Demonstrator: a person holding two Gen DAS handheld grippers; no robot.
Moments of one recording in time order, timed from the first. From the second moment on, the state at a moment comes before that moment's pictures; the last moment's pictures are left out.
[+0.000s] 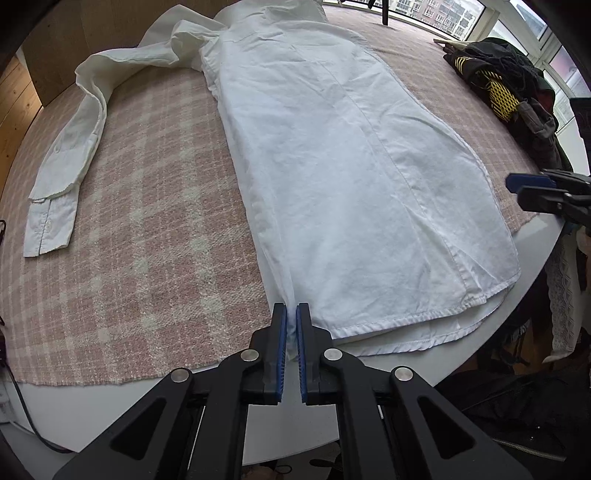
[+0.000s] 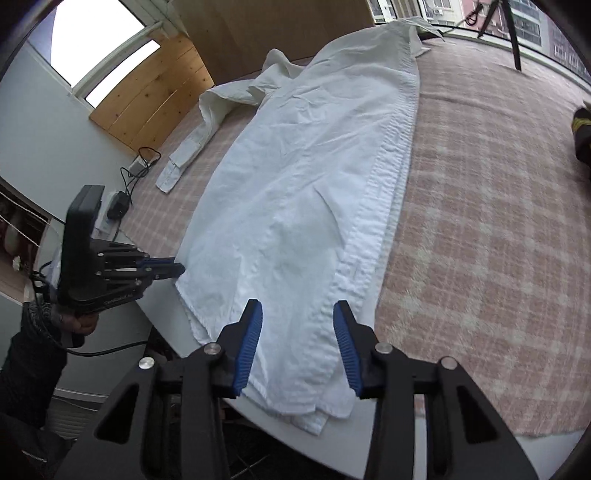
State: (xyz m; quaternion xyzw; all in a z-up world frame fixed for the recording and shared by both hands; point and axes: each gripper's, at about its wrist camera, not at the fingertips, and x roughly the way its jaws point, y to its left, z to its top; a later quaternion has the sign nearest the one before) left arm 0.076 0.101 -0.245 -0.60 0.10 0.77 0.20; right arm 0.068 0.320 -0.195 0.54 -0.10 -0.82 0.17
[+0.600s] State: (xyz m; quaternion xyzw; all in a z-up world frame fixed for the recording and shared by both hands) left arm 0.072 0.116 -0.240 -0.61 0.09 0.76 0.22; right arm 0.074 0.338 -0.225 0.63 -0.10 -0.76 0.14
